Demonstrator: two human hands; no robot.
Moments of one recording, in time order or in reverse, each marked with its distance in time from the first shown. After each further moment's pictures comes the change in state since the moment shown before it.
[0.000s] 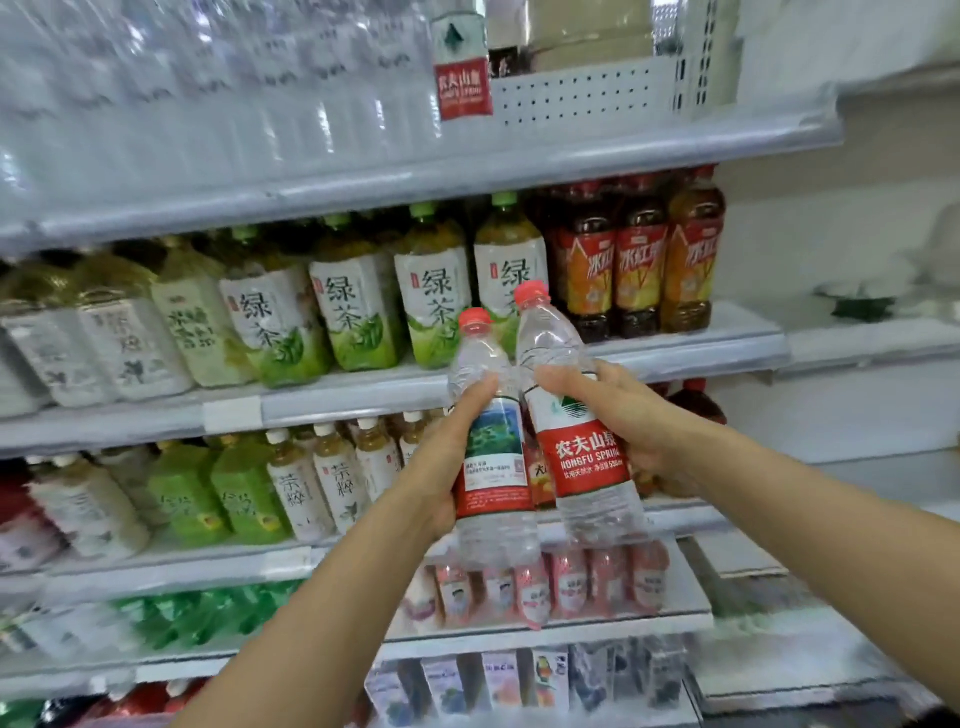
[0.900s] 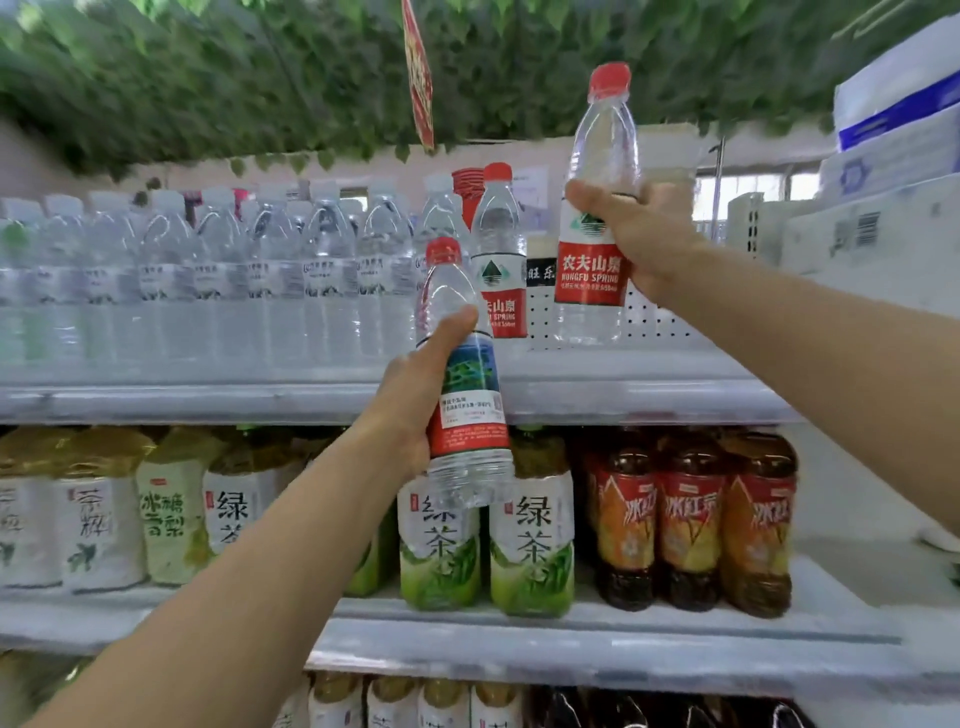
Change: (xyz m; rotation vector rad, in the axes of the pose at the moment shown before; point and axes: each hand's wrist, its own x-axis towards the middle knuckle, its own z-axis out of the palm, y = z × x) left_hand 0.081 0.224 0.040 0.006 0.123 0.482; right_hand 0.154 -0.305 -0.044 -0.013 0.226 -0.702
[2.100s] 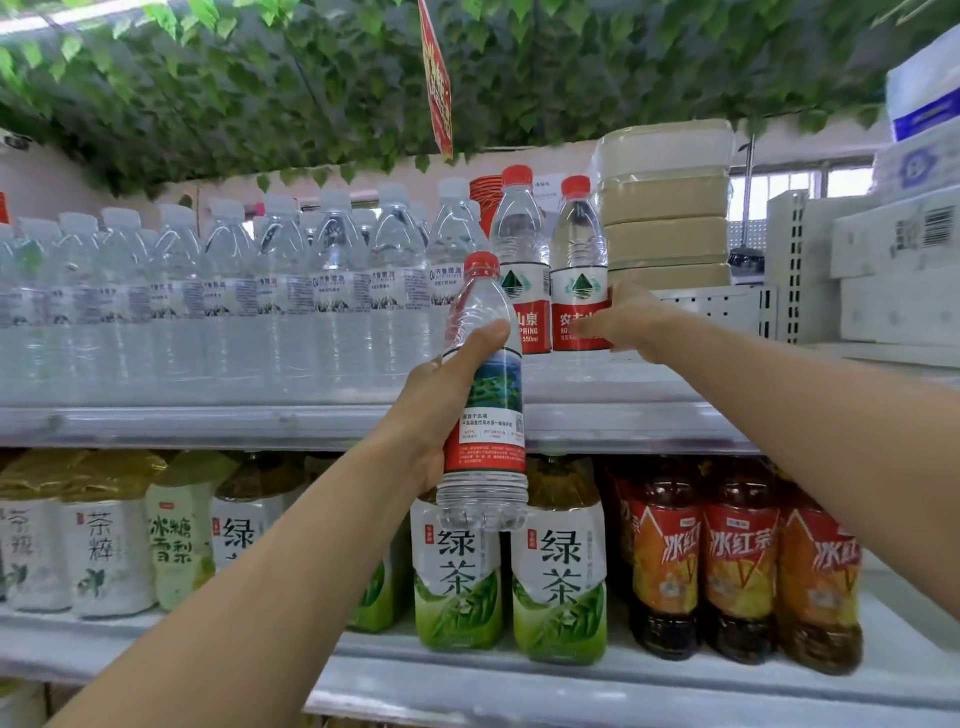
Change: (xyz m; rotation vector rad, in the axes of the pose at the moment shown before) left_hand 0.025 0.006 0.000 0.091 -0.032 -0.021; right_hand 0.050 0.086 0.007 -0.632 -0.163 0.193
